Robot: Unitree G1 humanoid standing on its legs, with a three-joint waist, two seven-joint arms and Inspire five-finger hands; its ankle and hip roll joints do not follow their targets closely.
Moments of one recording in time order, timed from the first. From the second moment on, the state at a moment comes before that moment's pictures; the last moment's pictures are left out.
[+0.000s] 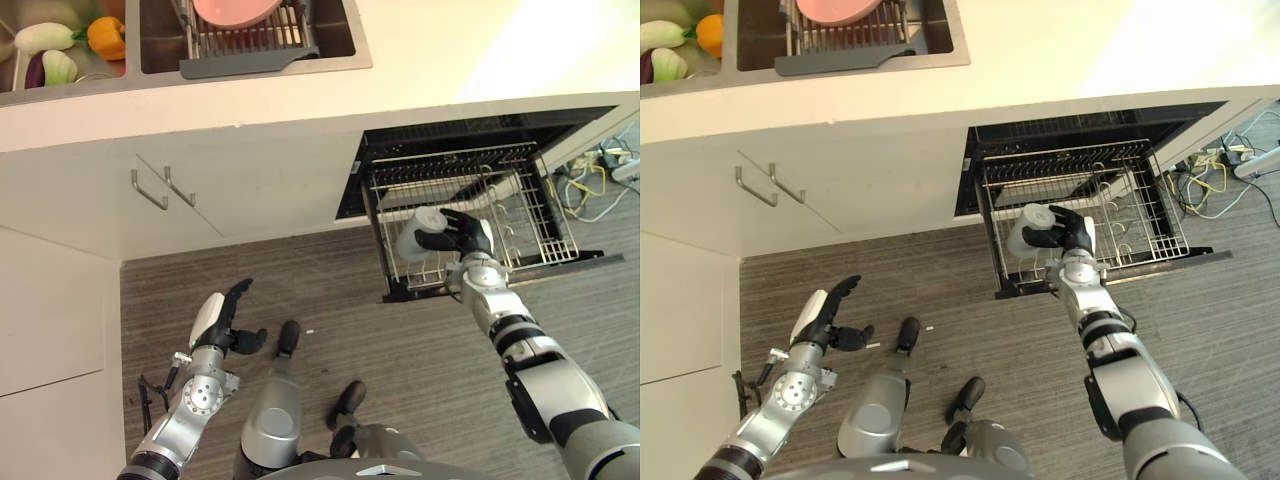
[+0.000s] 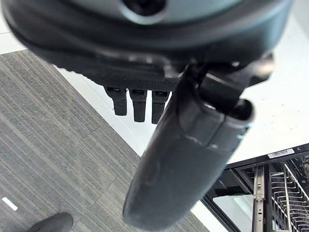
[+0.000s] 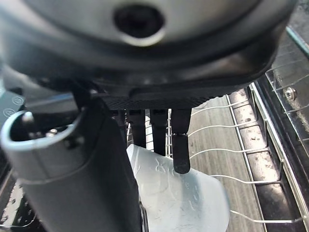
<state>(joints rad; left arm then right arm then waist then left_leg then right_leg) 0.08 0.47 -0.28 0.30 0.16 -0.02 0.35 -0.72 -0.38 0.24 1.04 0.39 0.00 -0.30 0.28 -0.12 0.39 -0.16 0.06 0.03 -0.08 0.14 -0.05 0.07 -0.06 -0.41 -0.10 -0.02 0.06</state>
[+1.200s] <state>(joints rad) 0.06 0.15 0.04 1.28 -0.08 0.06 0.18 -0.05 -0.33 0.09 -0.21 0.50 -0.20 -0.07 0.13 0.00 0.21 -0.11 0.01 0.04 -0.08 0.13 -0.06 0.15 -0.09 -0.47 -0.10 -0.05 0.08</state>
